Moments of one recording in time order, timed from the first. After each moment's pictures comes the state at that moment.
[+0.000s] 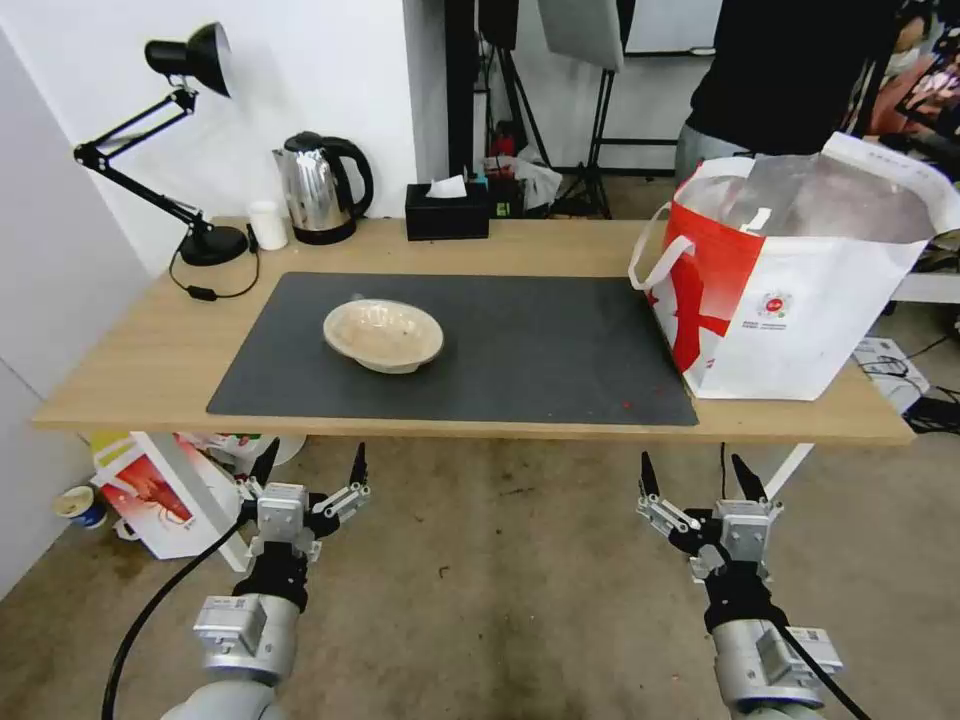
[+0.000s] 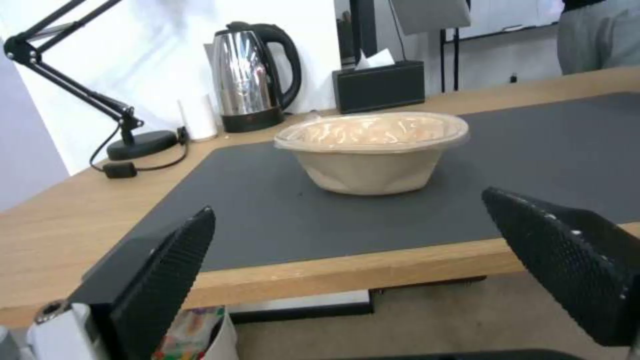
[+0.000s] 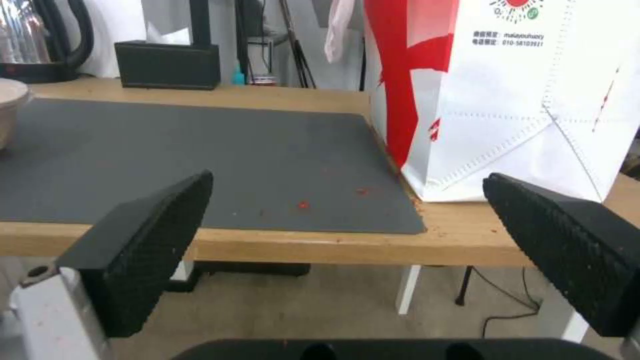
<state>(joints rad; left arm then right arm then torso) 1.80 -1.50 -0.55 -2.30 0.00 0.00 0.00 -1.70 0.73 0.12 2.30 0.28 0.18 0.86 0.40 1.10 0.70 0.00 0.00</state>
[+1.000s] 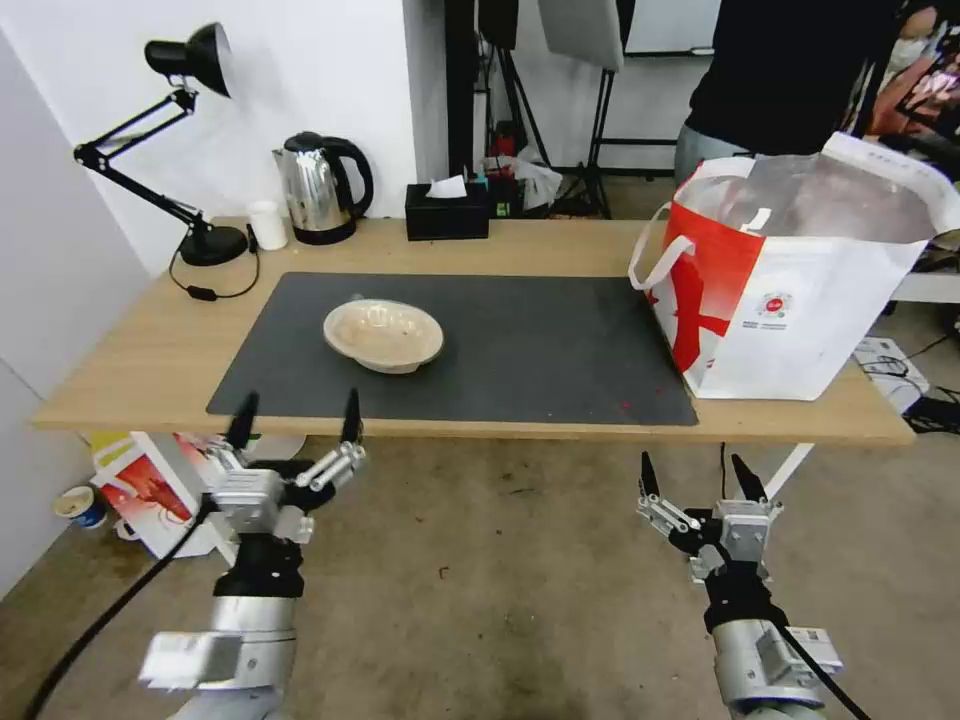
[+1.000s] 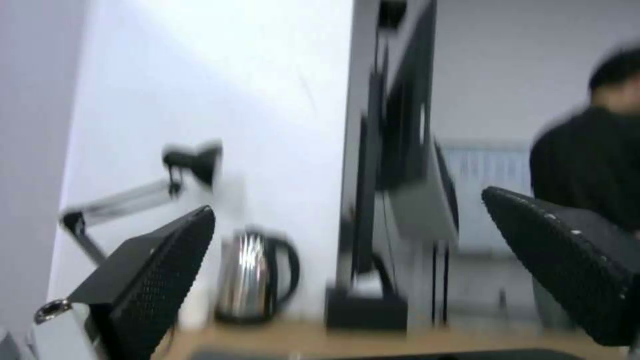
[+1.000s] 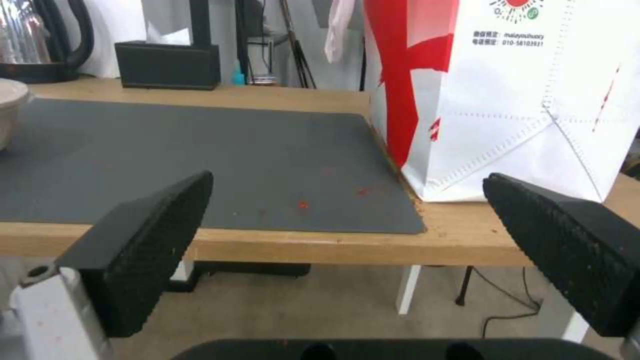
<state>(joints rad) 1.85 -1.59 -0.47 -2.50 -0.09 -0.37 0.01 -1.70 0.73 0.12 2.30 0.28 0.18 0.86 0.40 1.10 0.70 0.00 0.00</state>
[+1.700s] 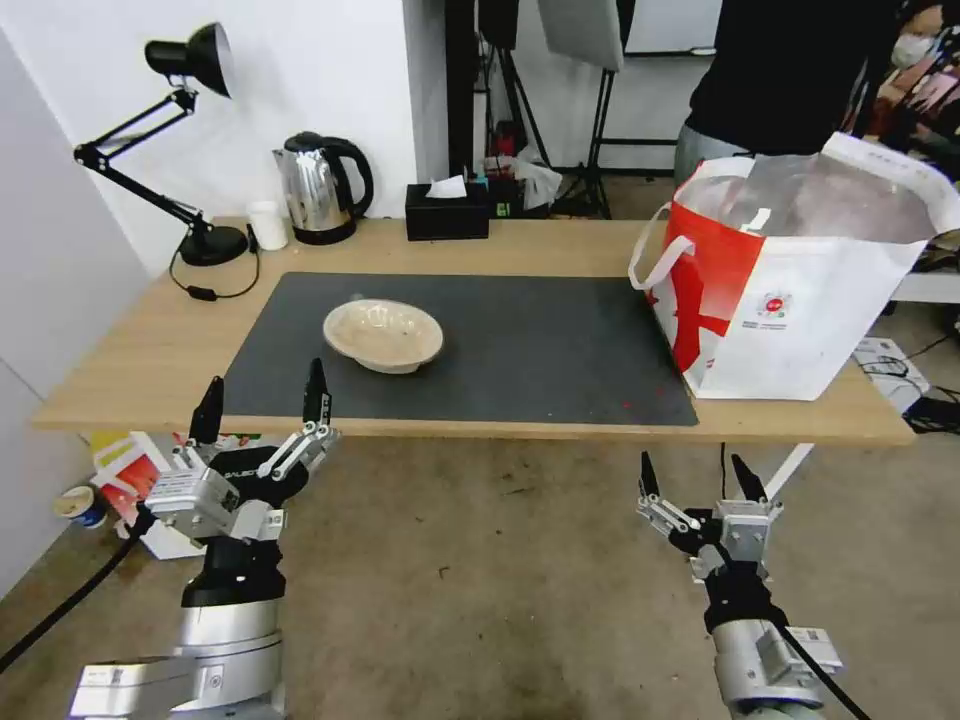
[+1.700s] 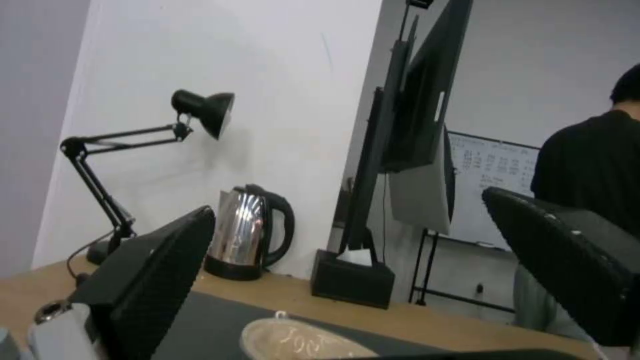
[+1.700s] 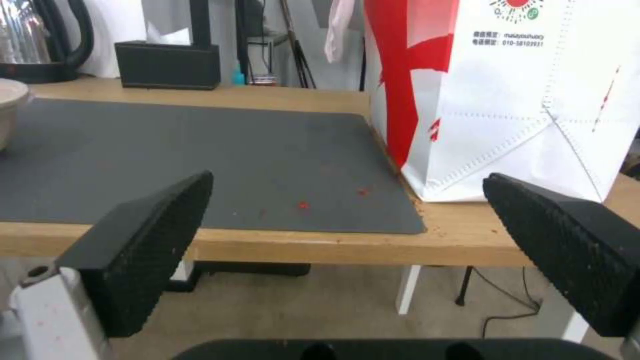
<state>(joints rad) 1.86 -1.56 -0.47 -2.50 -0.25 -0.27 -0.02 -1.70 0.73 0.12 2.30 0.28 0.18 0.86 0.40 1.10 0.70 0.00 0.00</state>
